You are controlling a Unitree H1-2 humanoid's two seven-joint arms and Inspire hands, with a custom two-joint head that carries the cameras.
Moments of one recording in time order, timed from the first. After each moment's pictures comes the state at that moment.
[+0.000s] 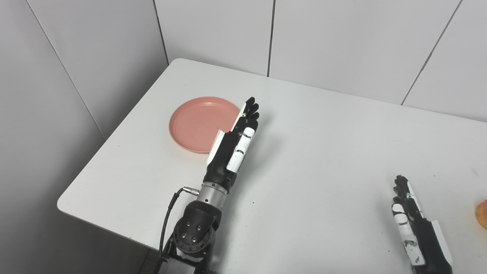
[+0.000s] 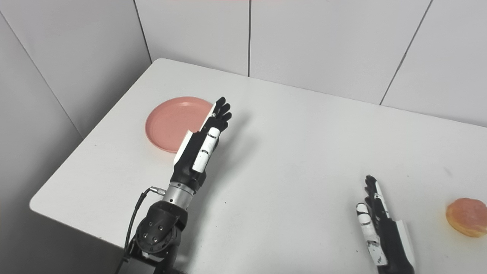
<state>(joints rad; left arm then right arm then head) -0.10 -0.01 0.02 -0.29 0.06 0.04 0.00 -0.02 -0.16 0.10 -0.10 -0.13 -0.05 0.14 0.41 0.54</state>
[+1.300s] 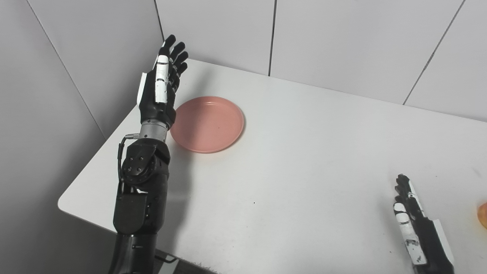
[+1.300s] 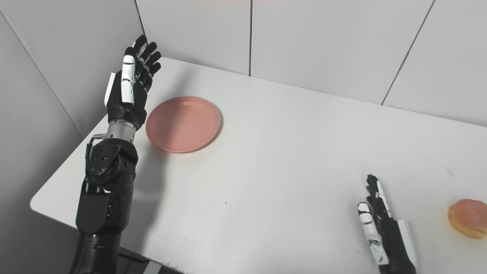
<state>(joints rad) -0.32 0.19 0.38 -0.20 -0.26 0.18 0.06 -0.03 -0.16 0.10 -0.10 -0.13 -0.05 0.14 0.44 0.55</state>
